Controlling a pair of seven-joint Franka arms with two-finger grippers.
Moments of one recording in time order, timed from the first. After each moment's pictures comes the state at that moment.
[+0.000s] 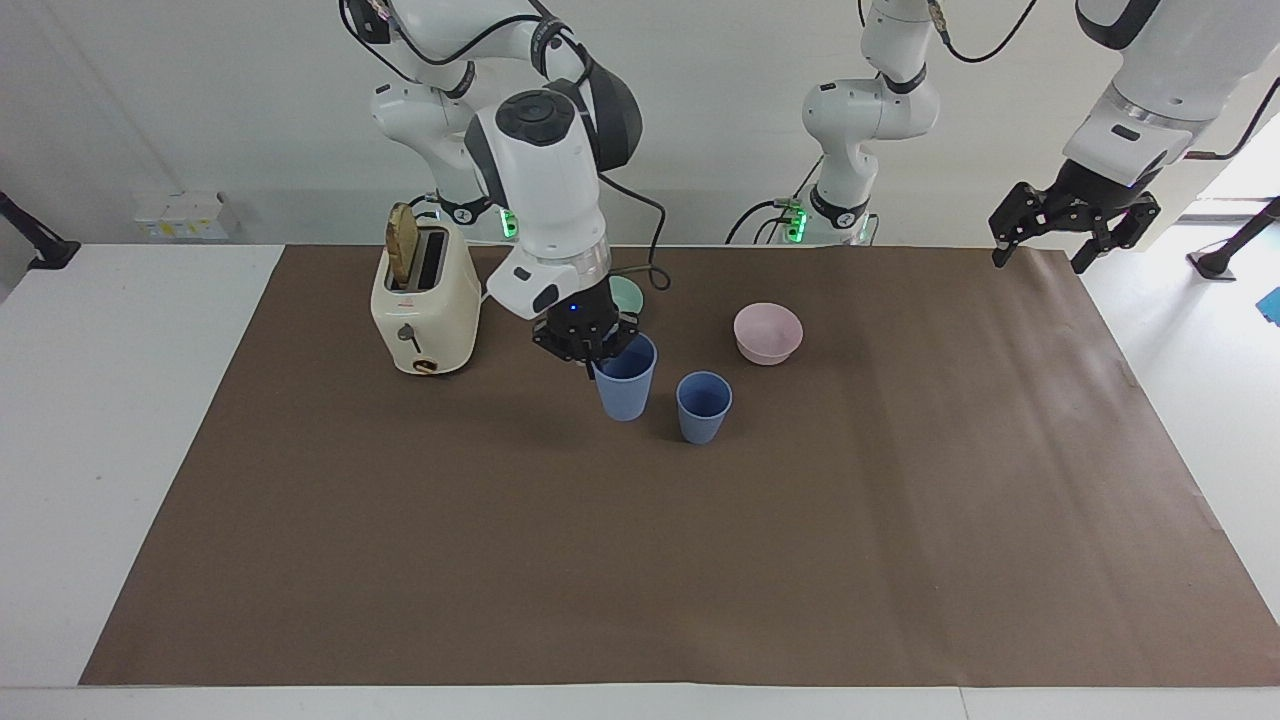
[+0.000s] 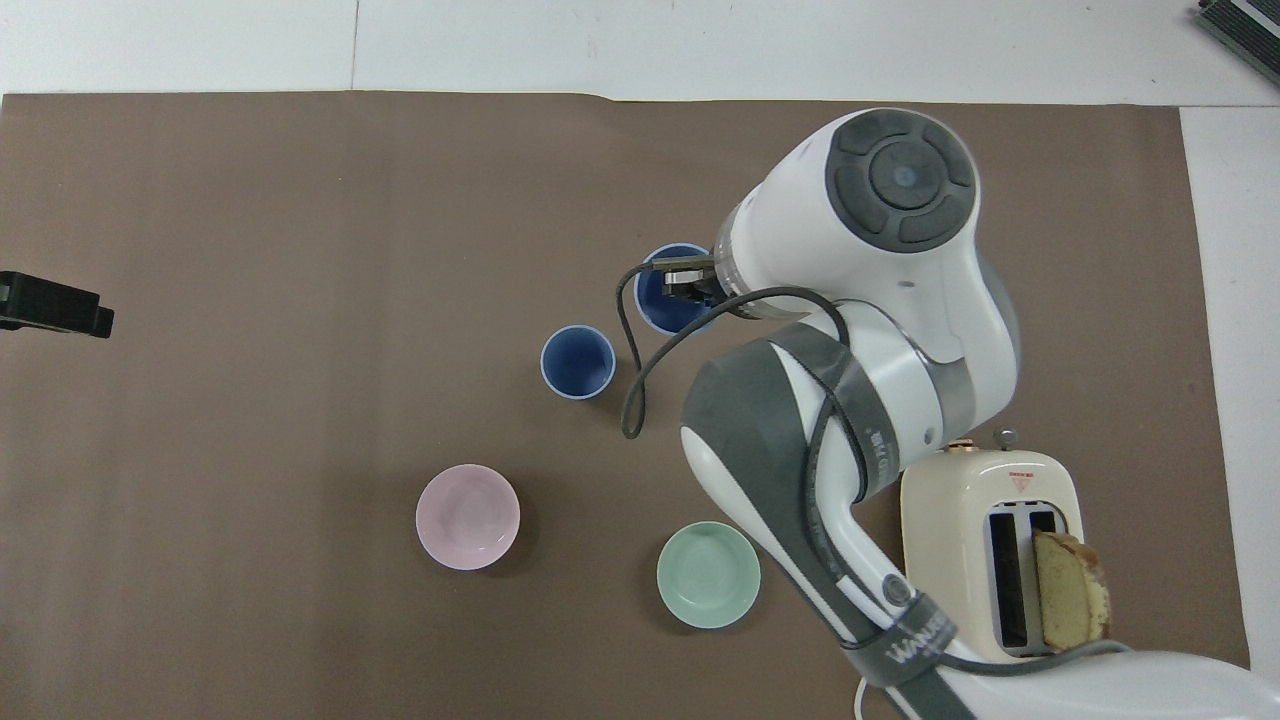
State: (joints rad) left arm -0.03 0.00 0.01 -1.49 -0.02 1.52 0.13; right arm 0.37 0.34 0.13 -1.44 0.01 1.91 0.50
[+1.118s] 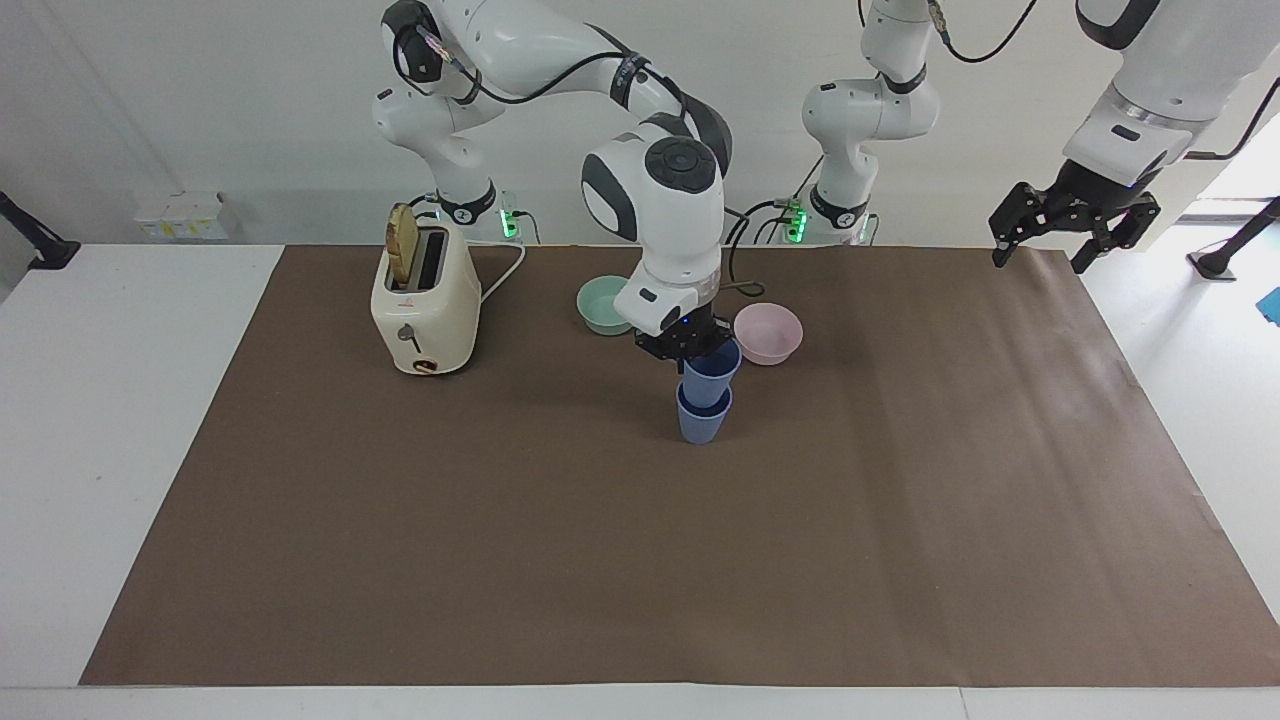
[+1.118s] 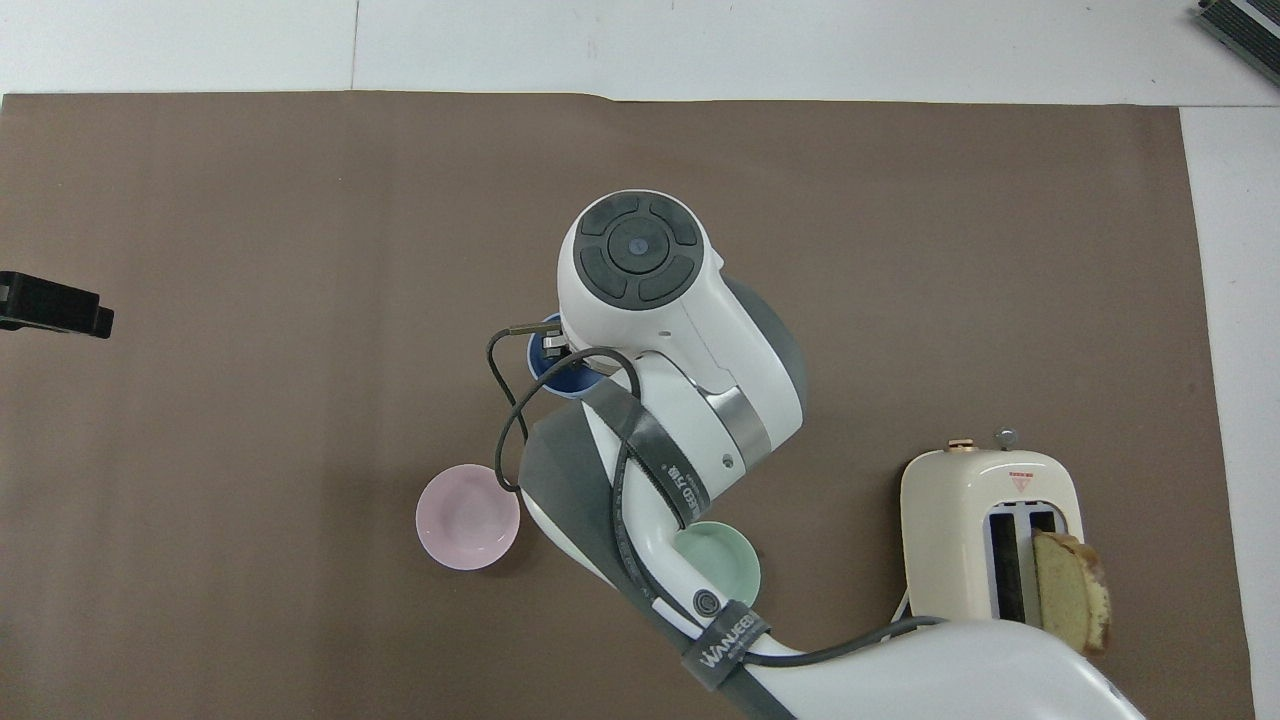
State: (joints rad) left arm -0.03 0.00 0.01 -1.49 -0.02 1.52 0.13; right arm 0.52 0.48 0.12 -1.35 0.00 1.87 0.60
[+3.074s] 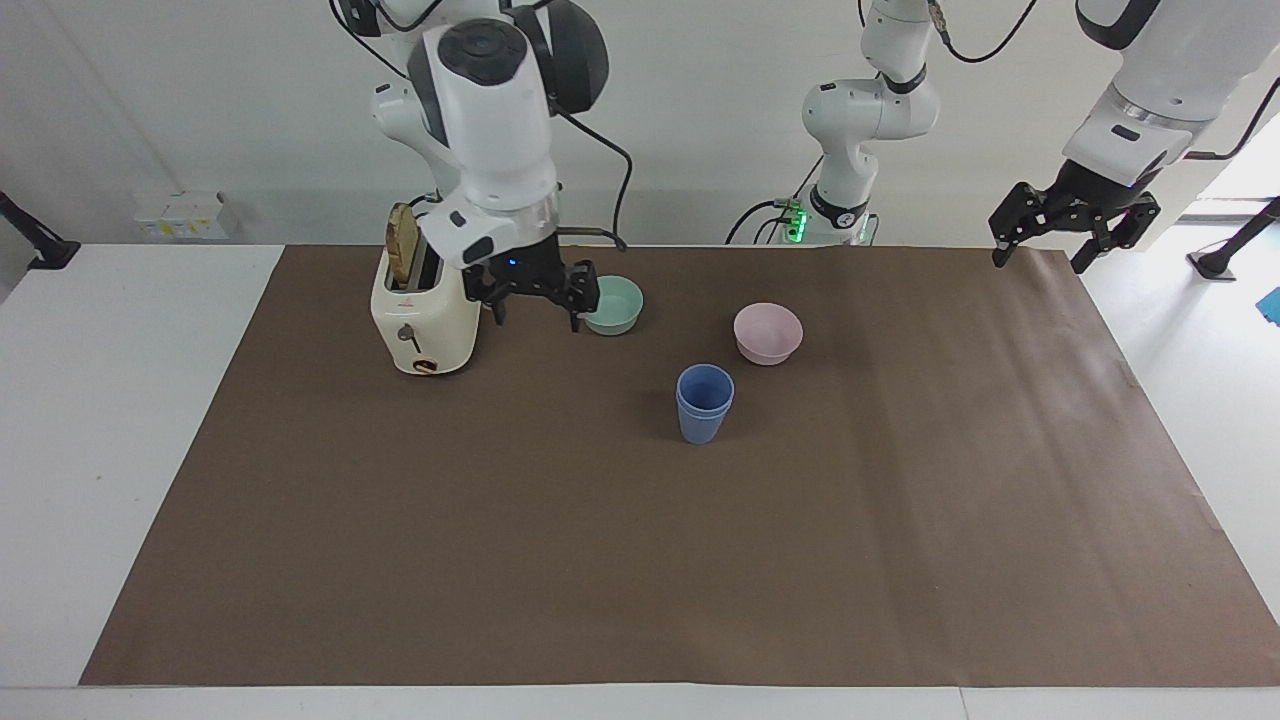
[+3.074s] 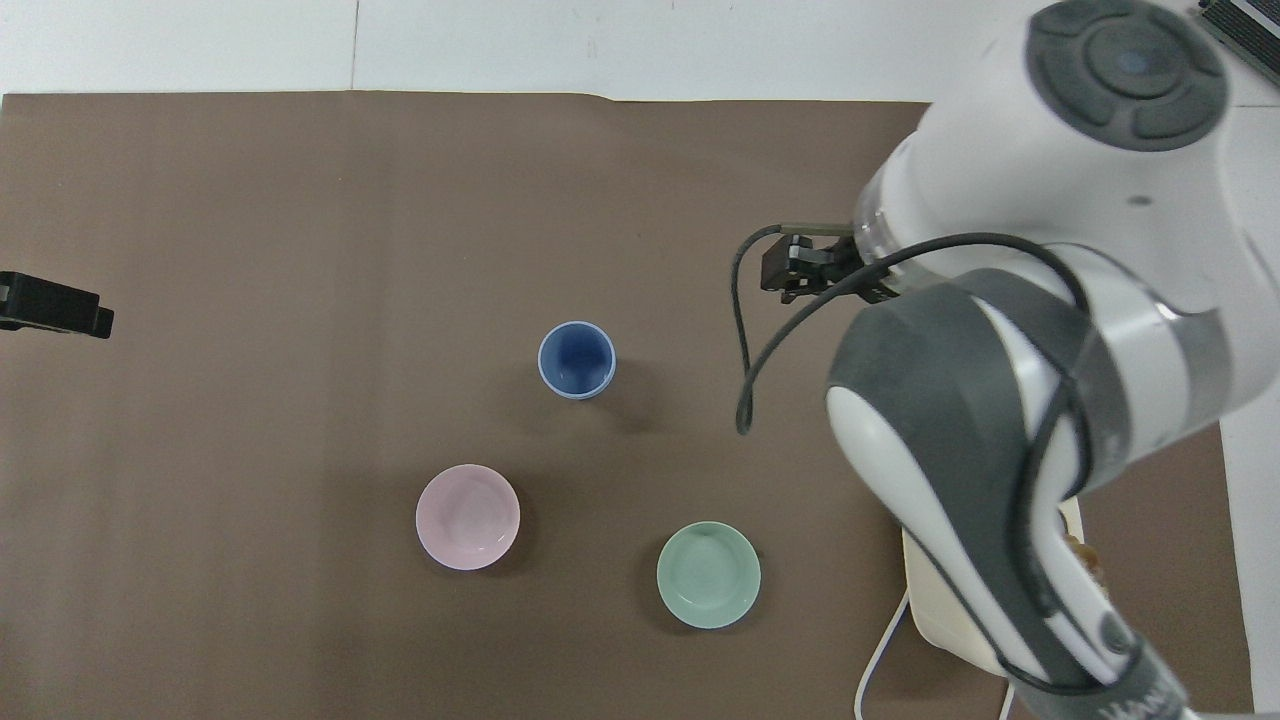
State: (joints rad) left arm -0.03 0.00 0.01 -1.49 -0.02 1.52 0.13; right arm 0.25 0.23 0.09 -1.33 -0.02 1.57 0.48
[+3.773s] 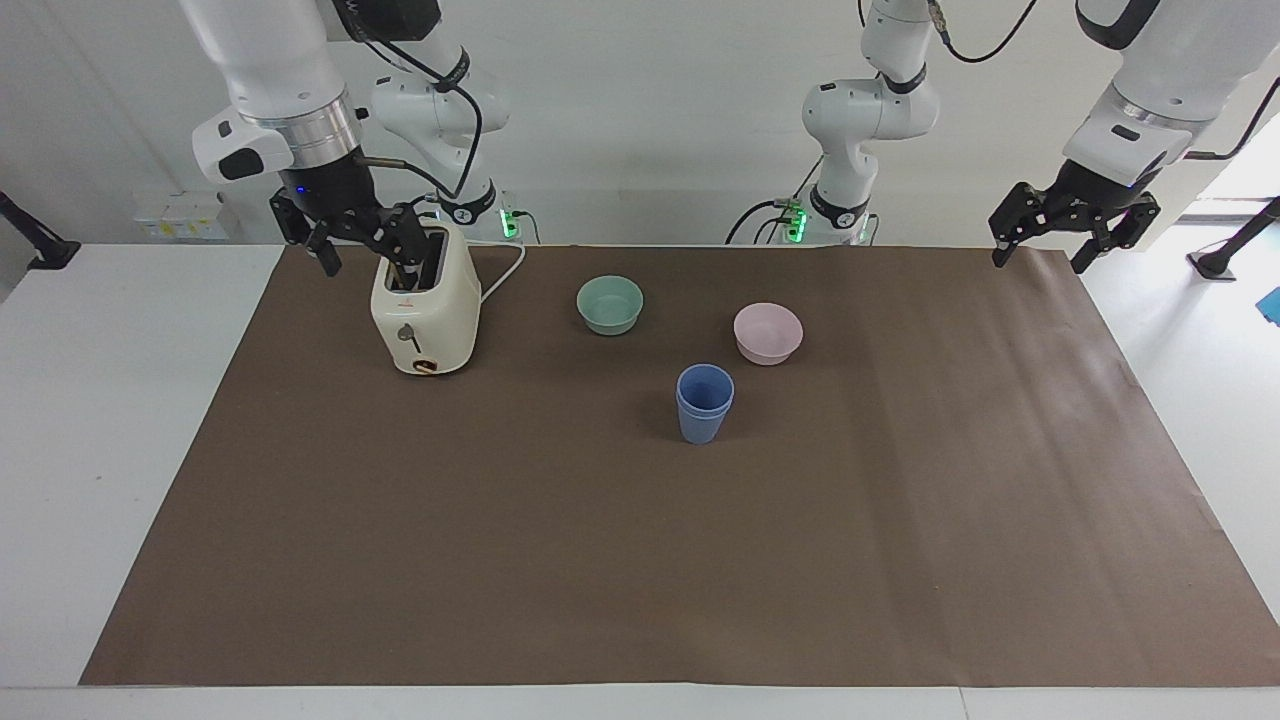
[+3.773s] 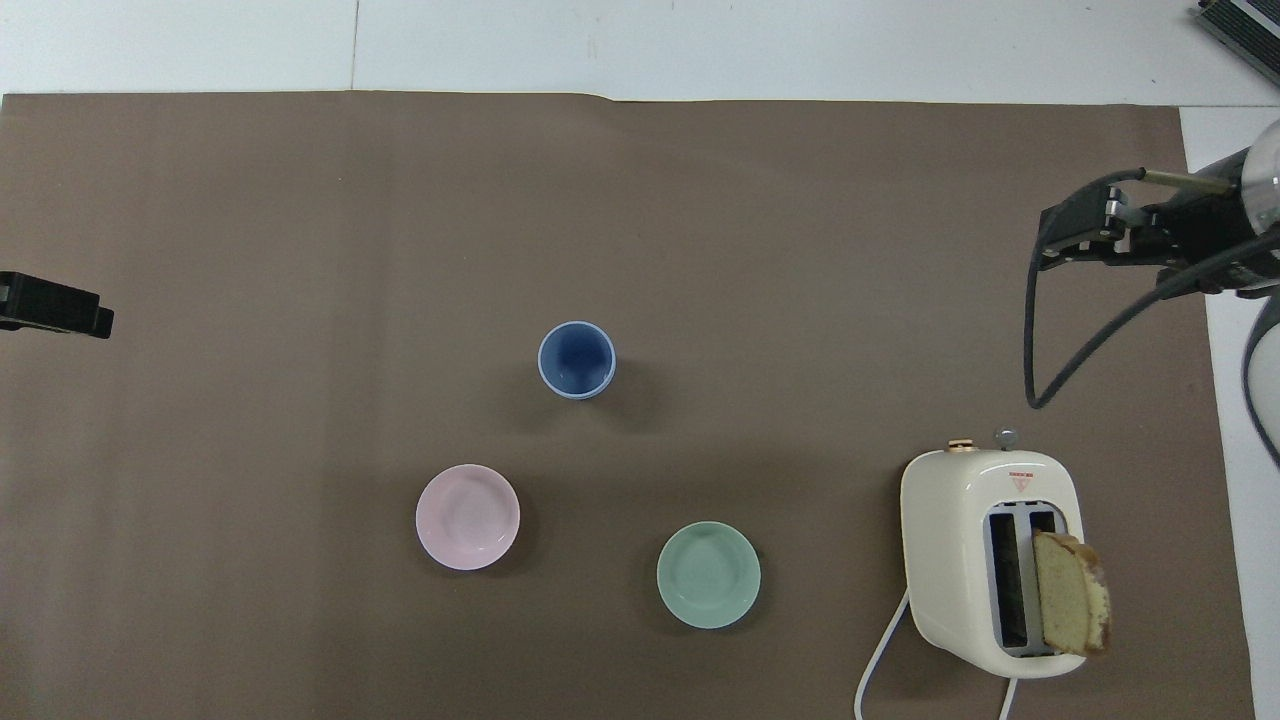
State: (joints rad) left arm -0.03 0.00 0.01 -1.49 -0.02 1.52 0.13; right arm 0.00 0.12 0.09 -1.34 -0.02 1.51 0.33
